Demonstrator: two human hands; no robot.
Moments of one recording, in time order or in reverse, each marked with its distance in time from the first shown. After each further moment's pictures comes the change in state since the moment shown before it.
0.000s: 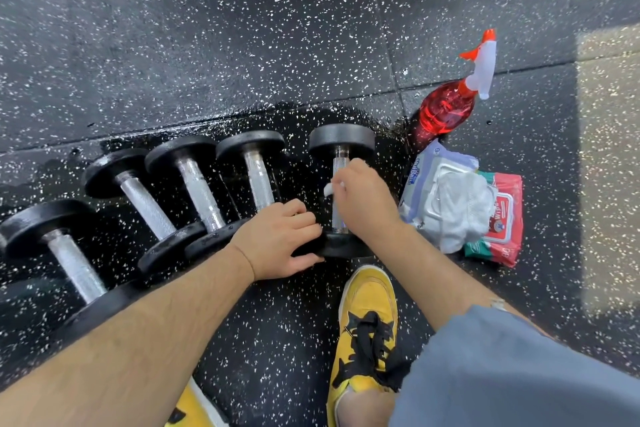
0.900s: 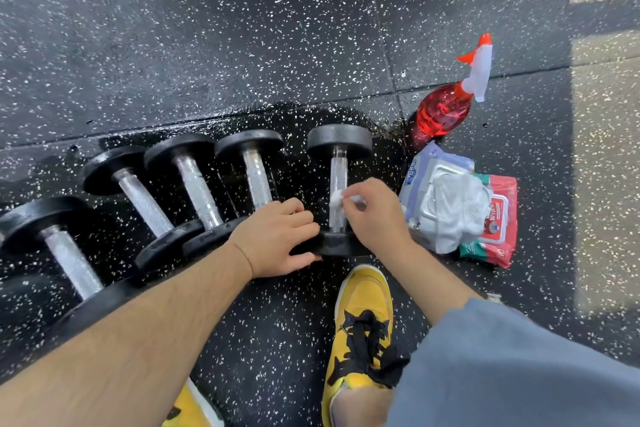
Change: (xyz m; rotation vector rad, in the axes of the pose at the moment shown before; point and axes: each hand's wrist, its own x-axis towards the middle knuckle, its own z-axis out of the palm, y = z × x) left_hand 0.001 0.001 0.000 0.015 -0.034 -0.015; right_hand -0.030 0.020 0.004 0.398 -0.006 0.251
